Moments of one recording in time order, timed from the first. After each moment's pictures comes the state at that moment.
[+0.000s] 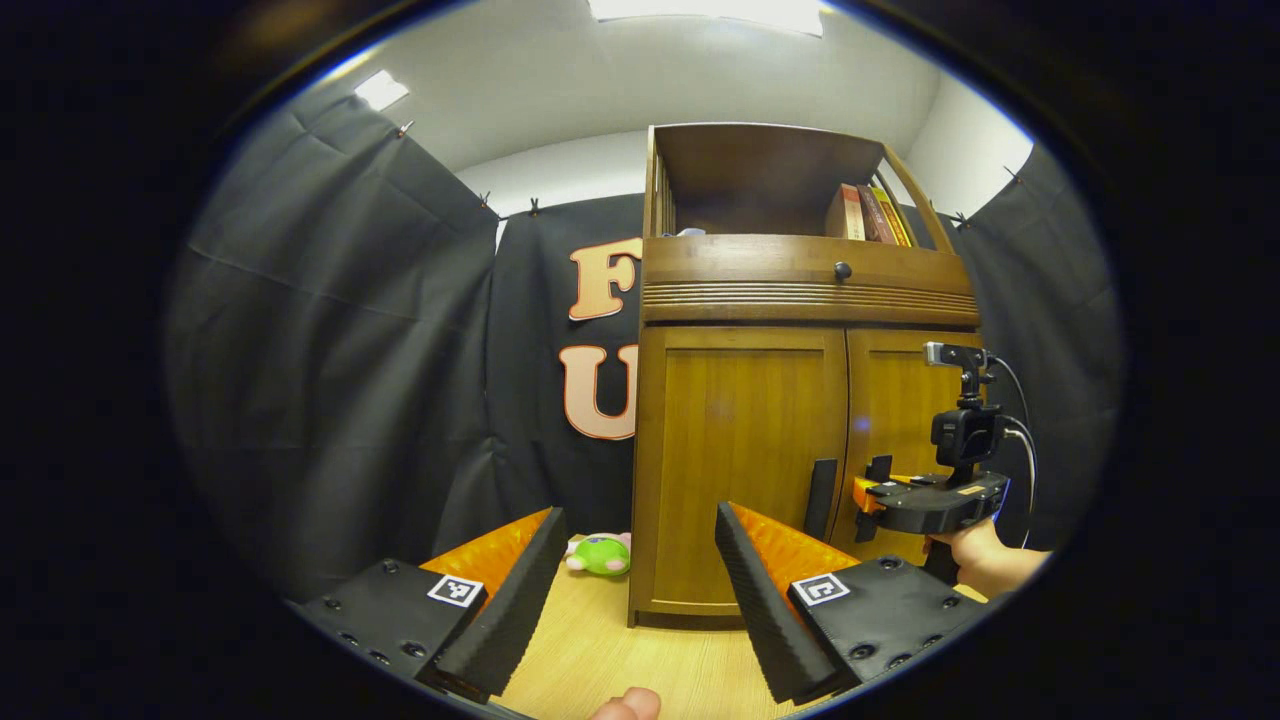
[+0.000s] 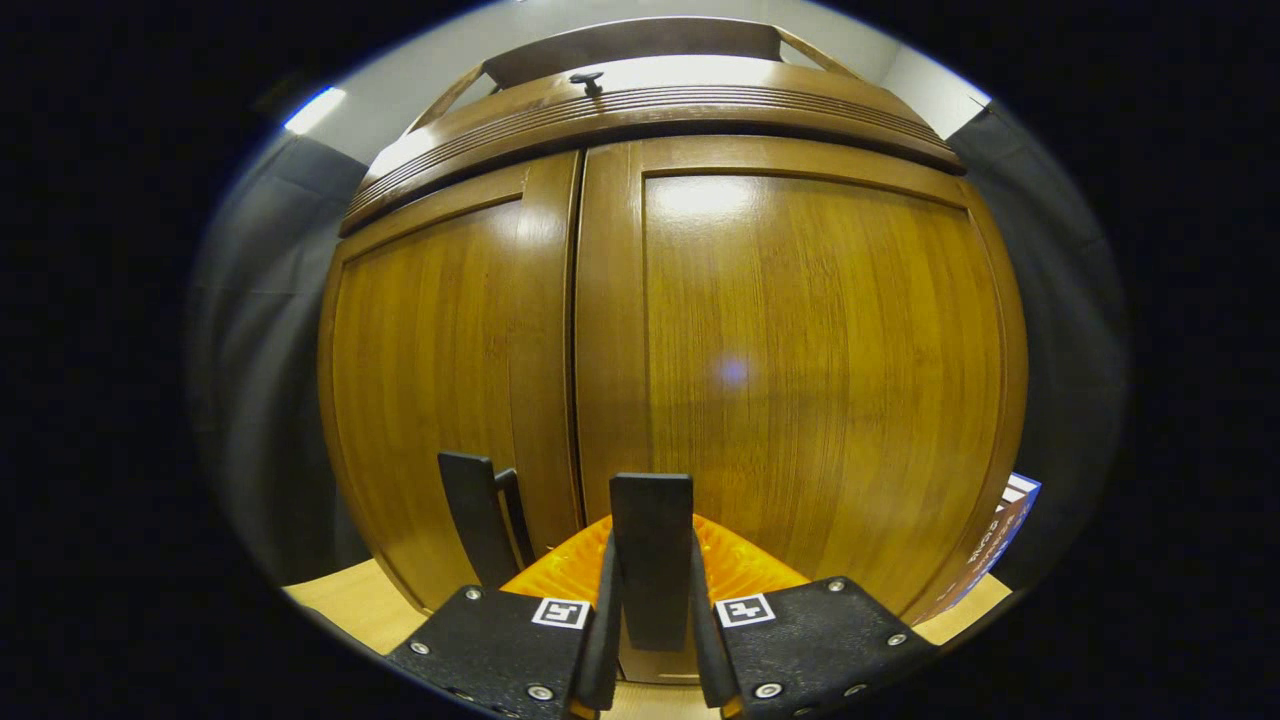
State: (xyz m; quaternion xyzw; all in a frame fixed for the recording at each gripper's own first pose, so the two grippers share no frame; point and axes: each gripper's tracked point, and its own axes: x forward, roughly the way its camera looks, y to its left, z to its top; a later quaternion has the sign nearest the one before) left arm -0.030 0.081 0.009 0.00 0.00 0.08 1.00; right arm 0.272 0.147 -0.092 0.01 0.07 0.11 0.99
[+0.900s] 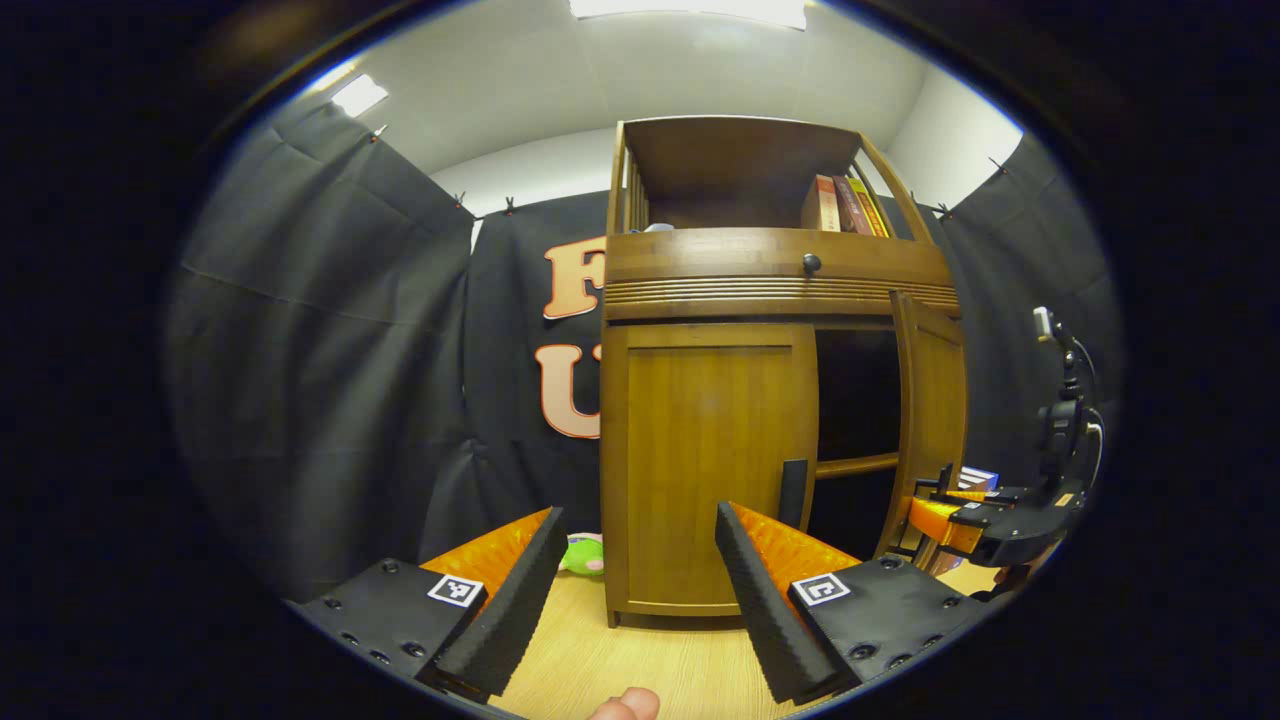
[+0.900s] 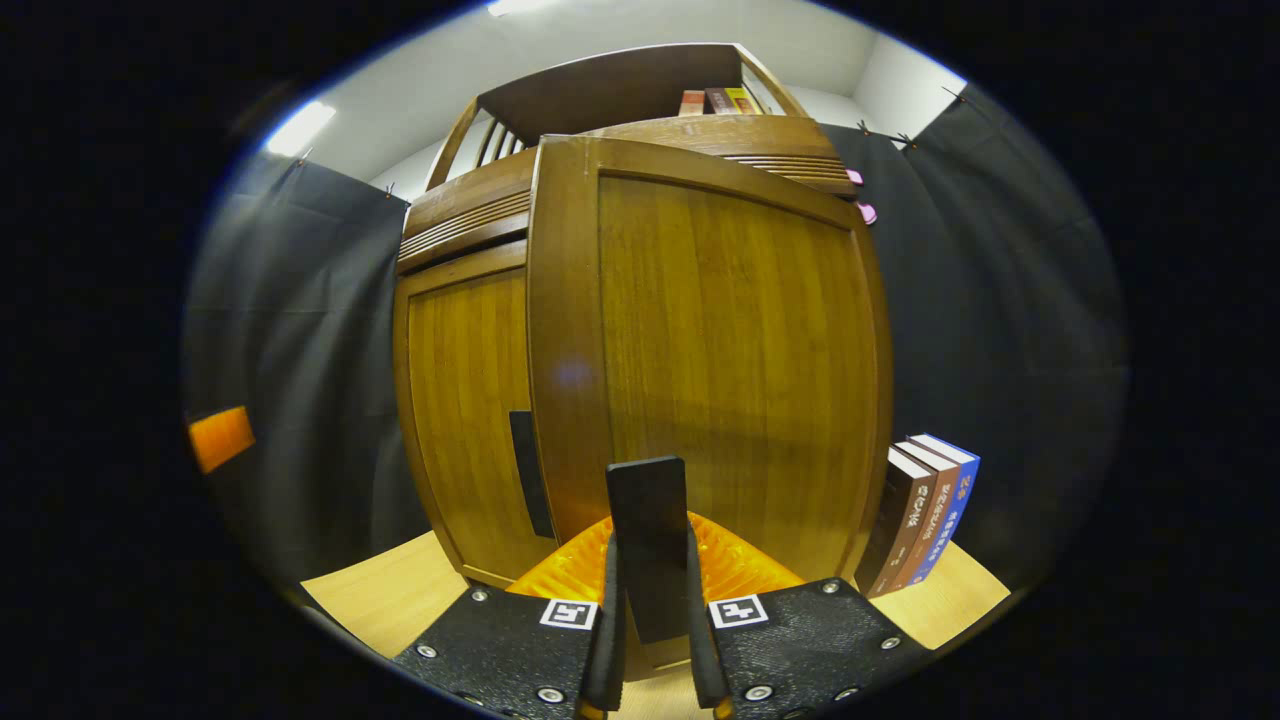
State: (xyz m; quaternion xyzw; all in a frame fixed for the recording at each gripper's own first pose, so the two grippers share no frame) left arm -0.008 0.036 0.012 0.03 0.01 0.05 1.00; right arm 0.140 0.081 -0.079 0.04 0.08 0.12 0.99
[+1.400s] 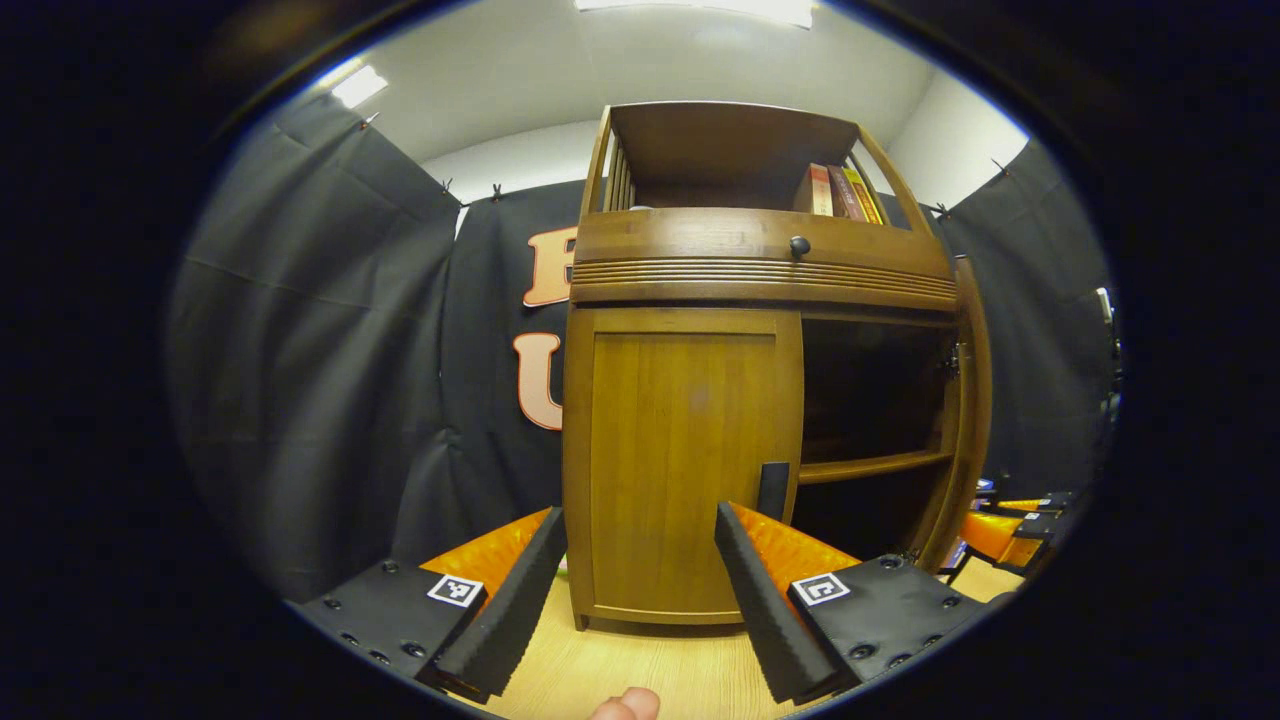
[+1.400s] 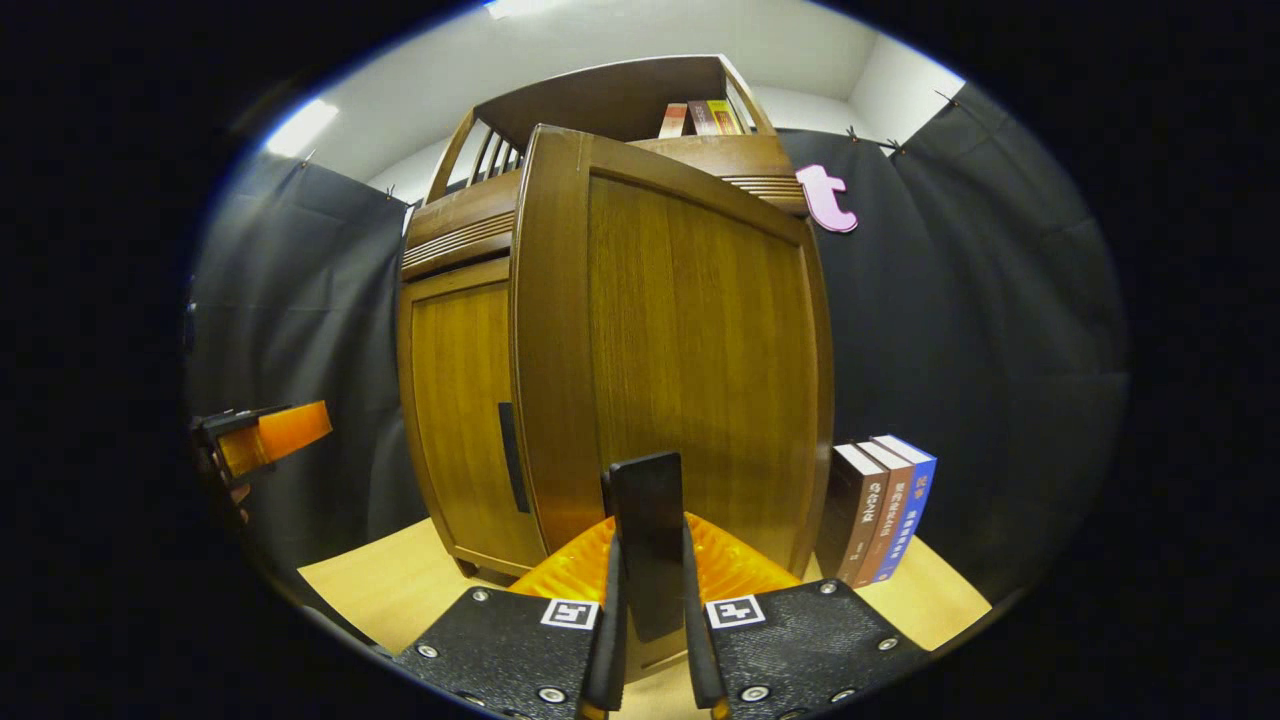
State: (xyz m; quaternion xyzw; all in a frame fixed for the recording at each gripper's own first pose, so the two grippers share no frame) left arm 0.030 0.016 -0.002 0.01 0.02 0.04 1.00; right arm 0.101 0.029 -0.072 0.02 0.07 0.11 0.99
